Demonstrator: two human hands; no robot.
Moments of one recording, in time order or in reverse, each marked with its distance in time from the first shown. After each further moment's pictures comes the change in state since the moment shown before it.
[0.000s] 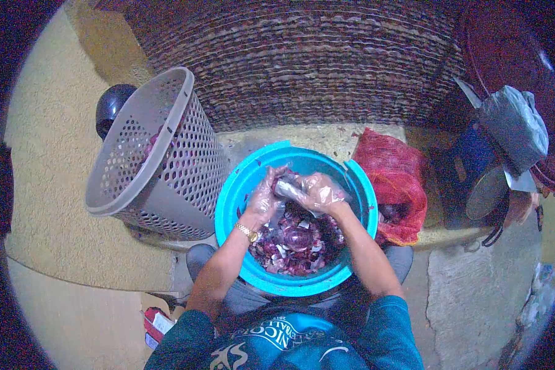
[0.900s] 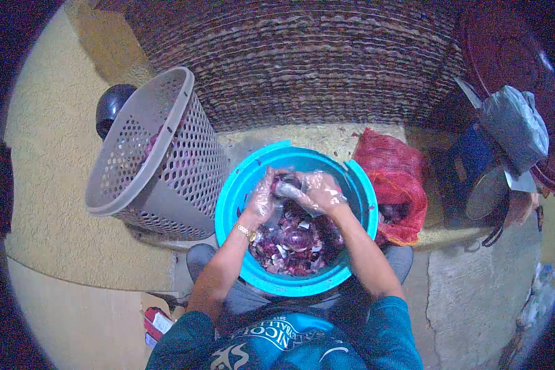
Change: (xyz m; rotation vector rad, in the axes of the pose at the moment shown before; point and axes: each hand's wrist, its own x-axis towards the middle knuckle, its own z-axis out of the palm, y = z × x) left_hand -0.005 0.006 0.005 0.155 -0.008 0.053; right_hand -0.002 -0.008 -0.001 -0.113 0.059 0.040
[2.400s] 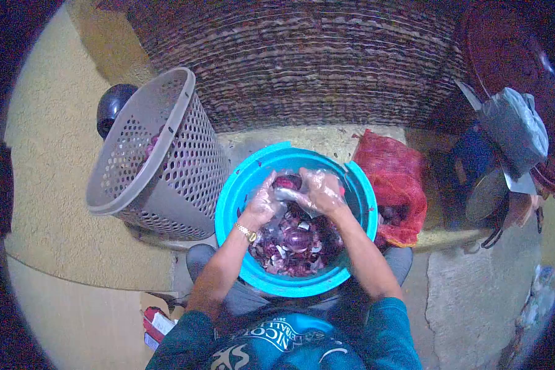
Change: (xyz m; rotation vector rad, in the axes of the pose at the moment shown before) left_hand 0.009 -0.013 -0.021 -0.378 -0.111 -0.250; right_hand -0.001 0.015 0.012 -0.069 0.238 -0.116
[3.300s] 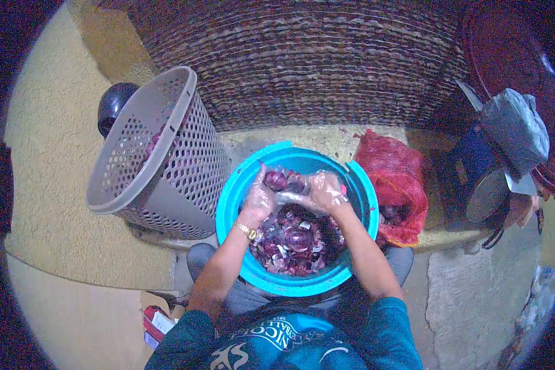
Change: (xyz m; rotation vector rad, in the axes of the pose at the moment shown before) left_hand -0.010 0.015 0.029 -0.242 0.167 0.013; right_hand 0.006 -0.015 -0.017 -0.061 -0.346 0.135
